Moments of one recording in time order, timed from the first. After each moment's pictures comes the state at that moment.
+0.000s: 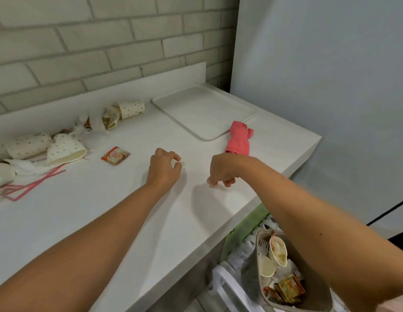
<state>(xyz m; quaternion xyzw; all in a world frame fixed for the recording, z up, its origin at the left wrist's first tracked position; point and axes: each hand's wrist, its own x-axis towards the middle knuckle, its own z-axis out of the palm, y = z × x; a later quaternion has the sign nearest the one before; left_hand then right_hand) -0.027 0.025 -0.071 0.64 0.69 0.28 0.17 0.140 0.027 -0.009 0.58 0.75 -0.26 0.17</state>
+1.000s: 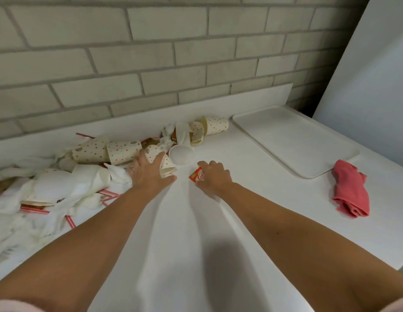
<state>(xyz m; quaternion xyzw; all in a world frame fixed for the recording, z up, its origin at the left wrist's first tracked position) -0.292 0.069 -0.077 0.55 0.82 0.13 0.04 -0.120 0.112 -0.071 0.55 0.82 -0.15 -0.03</state>
